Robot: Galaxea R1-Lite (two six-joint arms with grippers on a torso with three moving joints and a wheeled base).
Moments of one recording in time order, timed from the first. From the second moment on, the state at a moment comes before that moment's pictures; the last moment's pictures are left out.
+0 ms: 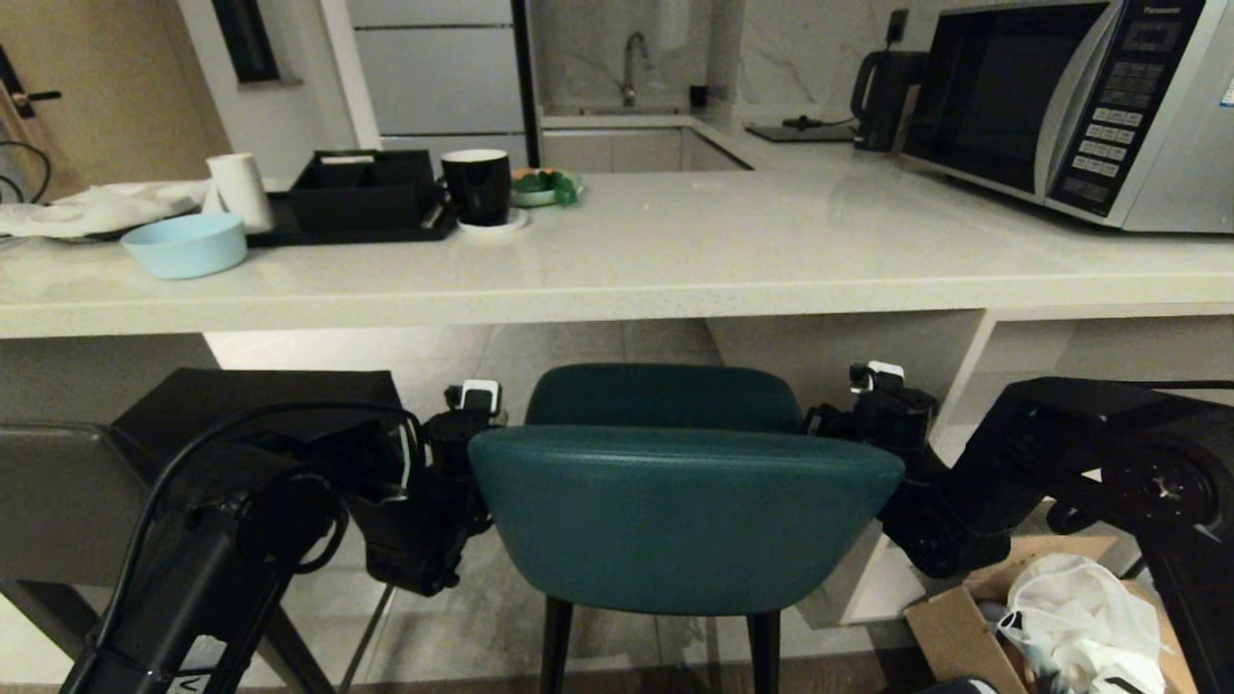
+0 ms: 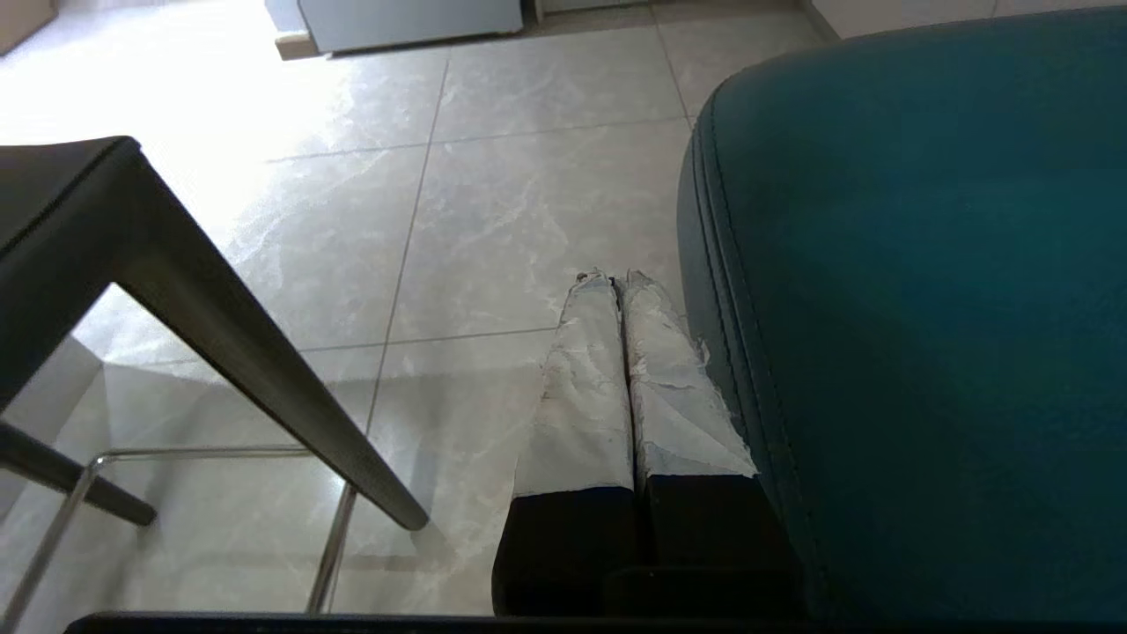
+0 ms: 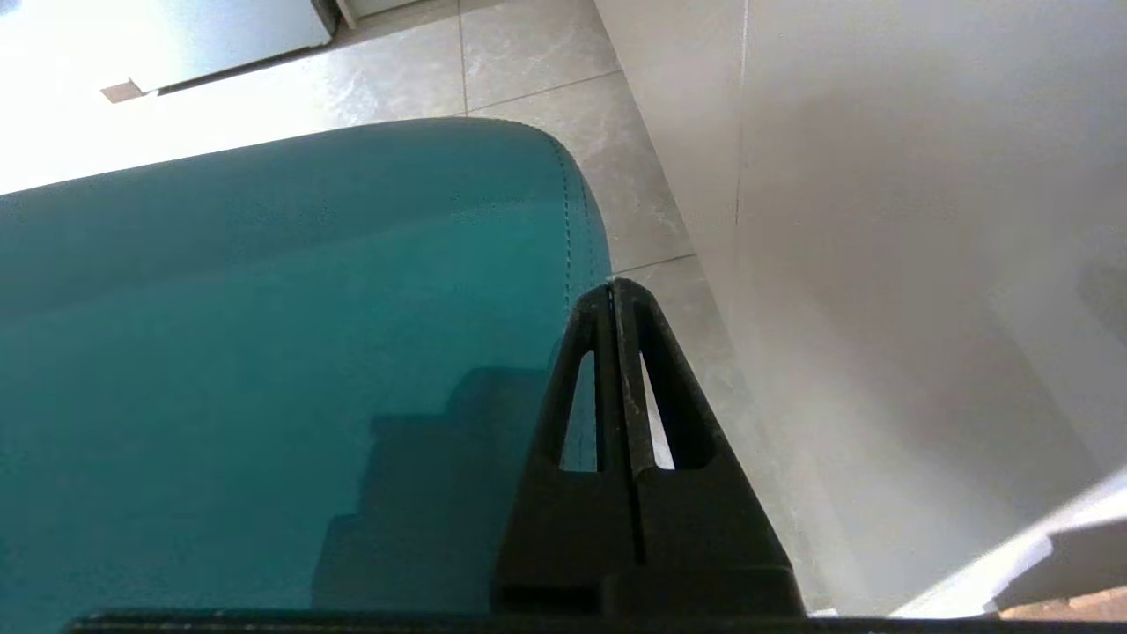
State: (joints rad) left arm -0.40 2.56 -1.13 -1.37 0.30 0.04; right arm 0.29 2.44 -0.99 -1.26 -0.25 0.24
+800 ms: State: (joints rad) left arm -0.41 2.51 -0.90 -1.51 0.31 0.04; right arm 0.37 2.40 -0.73 -1.47 -0.26 0.24
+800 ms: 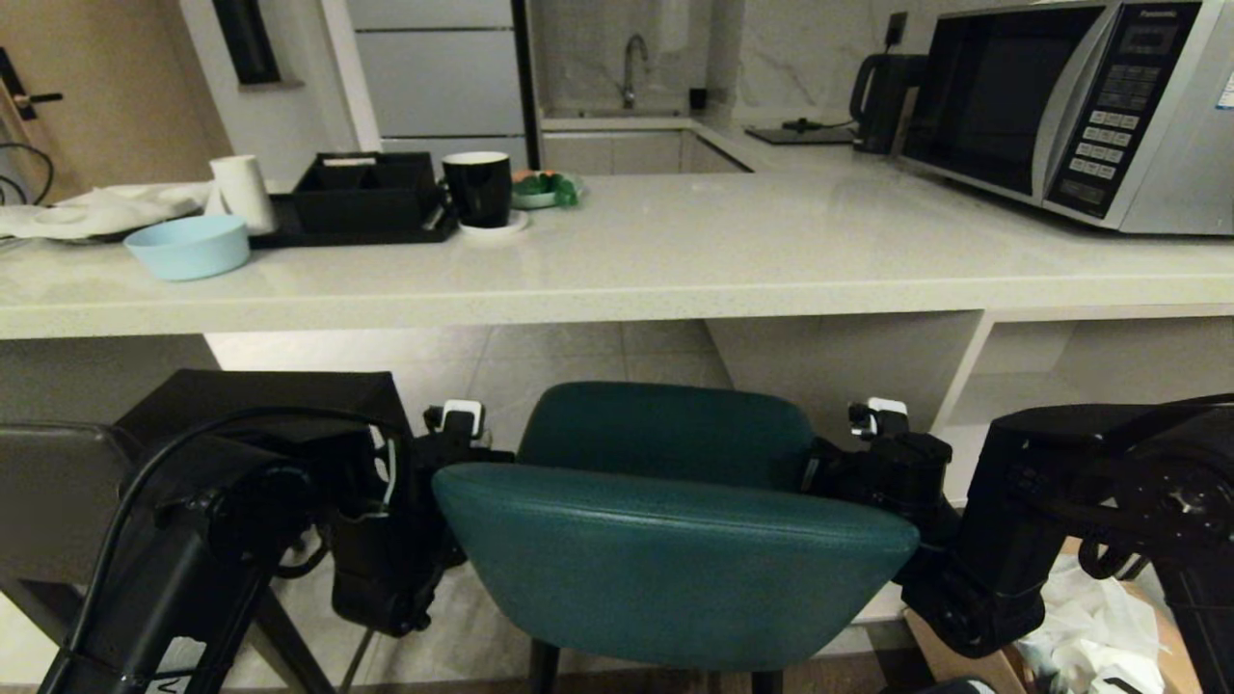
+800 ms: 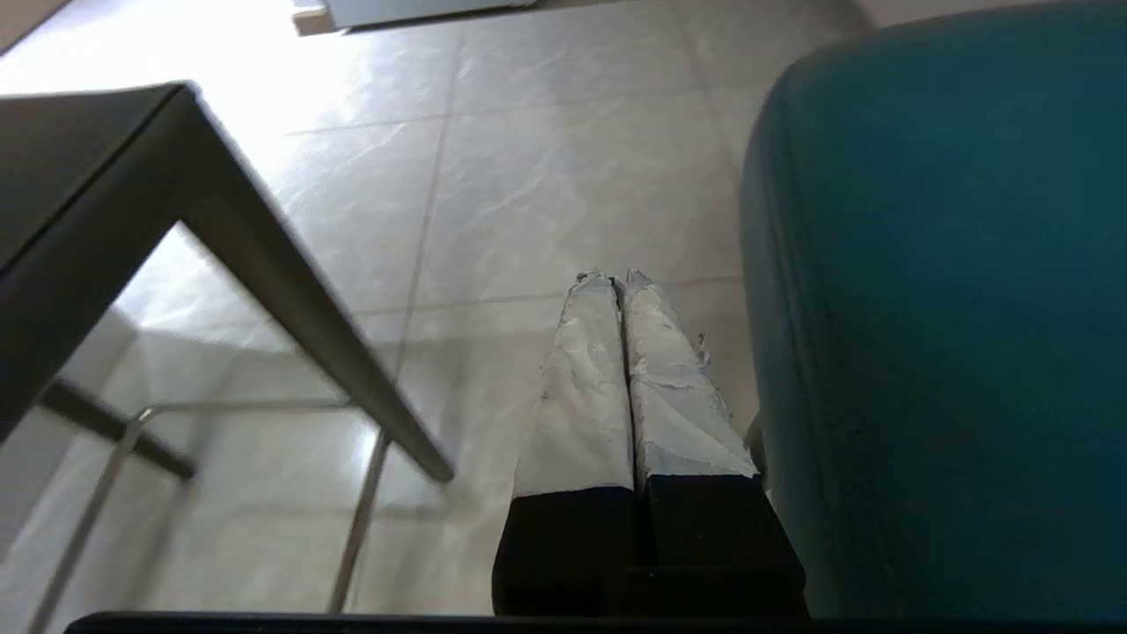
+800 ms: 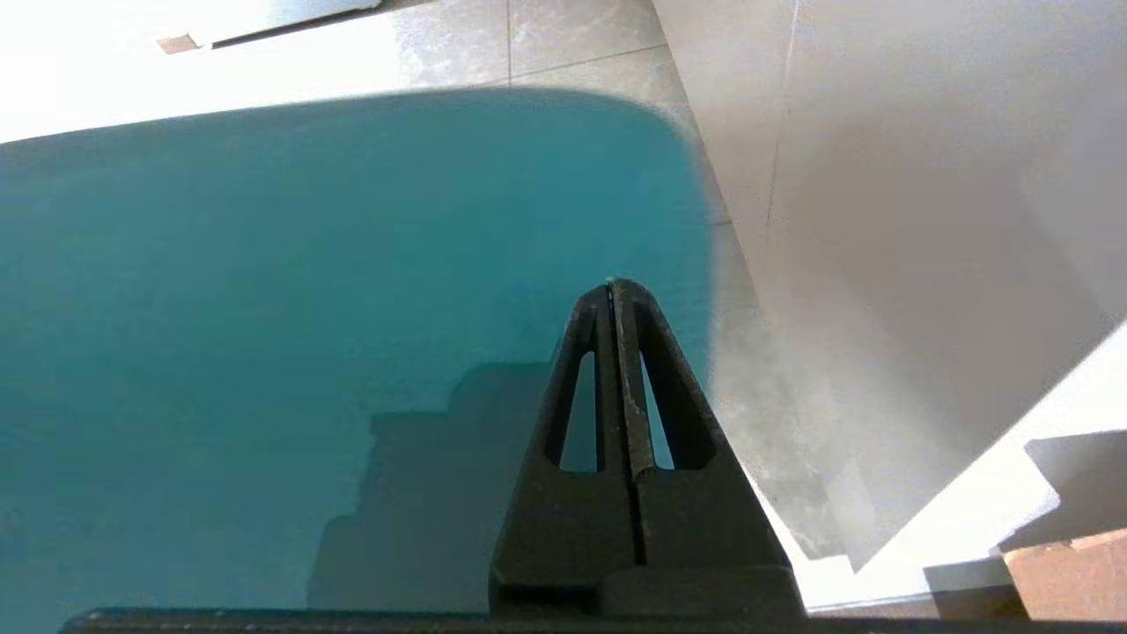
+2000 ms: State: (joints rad) left arm -0.41 2.43 -0.66 -1.52 0.37 0.00; right arm 0.38 2.40 -0.79 -1.41 -0.27 0.25
